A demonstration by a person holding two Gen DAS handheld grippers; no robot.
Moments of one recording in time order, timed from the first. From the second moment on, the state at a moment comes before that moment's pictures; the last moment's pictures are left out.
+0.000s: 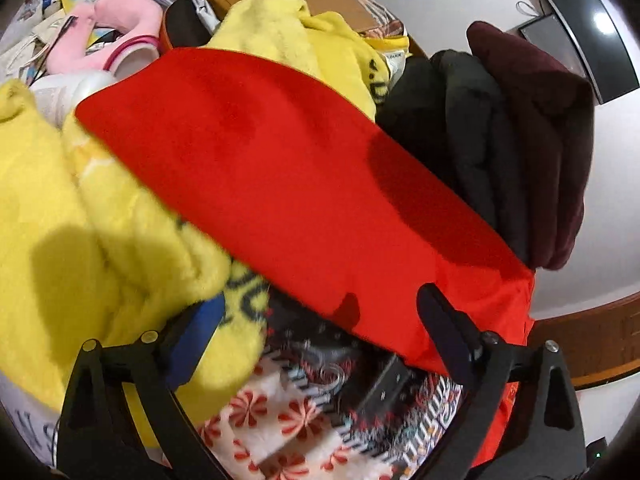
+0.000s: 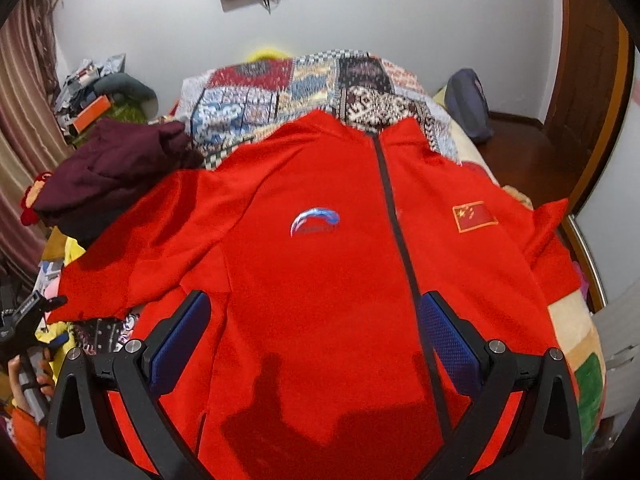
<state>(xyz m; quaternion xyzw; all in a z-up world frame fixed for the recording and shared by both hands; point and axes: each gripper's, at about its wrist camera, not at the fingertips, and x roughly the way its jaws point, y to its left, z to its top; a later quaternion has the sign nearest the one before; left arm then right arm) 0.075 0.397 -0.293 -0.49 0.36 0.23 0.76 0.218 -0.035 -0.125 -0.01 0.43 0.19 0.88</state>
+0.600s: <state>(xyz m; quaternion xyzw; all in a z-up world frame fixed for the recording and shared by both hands) 0.126 0.366 -0.230 -0.23 0.36 0.32 0.85 0.219 -0.024 -0.131 -0.04 0.45 0.20 0.87</state>
